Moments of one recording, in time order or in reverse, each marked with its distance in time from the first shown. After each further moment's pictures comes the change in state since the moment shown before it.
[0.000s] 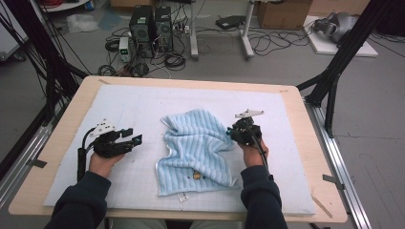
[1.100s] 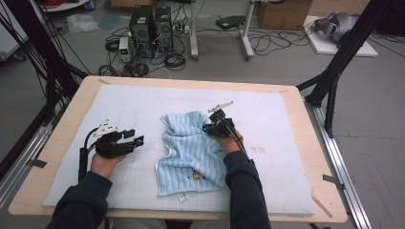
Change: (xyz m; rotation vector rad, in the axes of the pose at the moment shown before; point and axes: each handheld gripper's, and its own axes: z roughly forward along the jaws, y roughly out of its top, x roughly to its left) left arm -0.003 -0.001 0.004 0.022 -0.008 0.006; right arm 0.040 0.030 0.077 0.106 0.261 -0.089
